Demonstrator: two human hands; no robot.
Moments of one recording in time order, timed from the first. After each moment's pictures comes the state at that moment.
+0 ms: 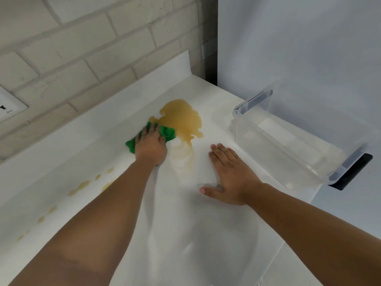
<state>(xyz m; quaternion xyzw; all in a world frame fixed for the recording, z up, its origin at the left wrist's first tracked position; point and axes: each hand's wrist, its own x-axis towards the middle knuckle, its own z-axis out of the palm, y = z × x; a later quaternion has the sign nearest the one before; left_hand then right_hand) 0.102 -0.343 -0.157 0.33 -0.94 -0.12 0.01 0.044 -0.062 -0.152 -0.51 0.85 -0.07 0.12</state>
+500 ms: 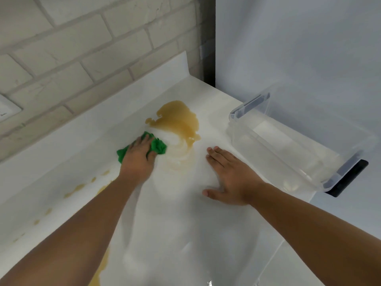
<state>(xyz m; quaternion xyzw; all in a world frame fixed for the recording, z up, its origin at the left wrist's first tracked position) 0.152 -0.348 -0.162 0.26 -0.95 -0.15 0.07 0.029 -0.053 -0.152 -0.55 0.83 -0.09 0.11</state>
